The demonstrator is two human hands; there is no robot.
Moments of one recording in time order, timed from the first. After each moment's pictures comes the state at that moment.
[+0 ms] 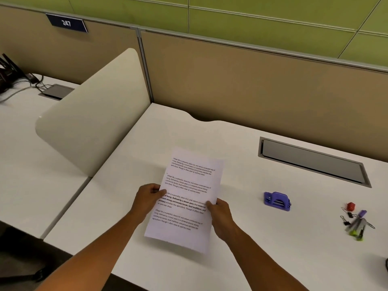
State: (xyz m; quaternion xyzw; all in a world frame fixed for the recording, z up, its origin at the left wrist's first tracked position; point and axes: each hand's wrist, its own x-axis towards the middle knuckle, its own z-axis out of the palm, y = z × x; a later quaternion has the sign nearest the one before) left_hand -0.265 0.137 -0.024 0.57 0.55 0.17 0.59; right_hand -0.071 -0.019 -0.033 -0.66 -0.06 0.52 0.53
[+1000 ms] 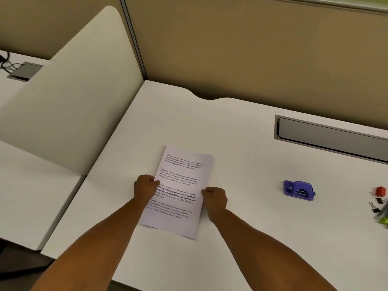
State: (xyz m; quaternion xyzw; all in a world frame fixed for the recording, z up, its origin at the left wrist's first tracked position) left_hand -0.256 0.221 -0.097 0.63 0.65 0.03 0.42; right_hand -0.093 0.069 -0.086 -0.83 -0.02 0.41 0.39
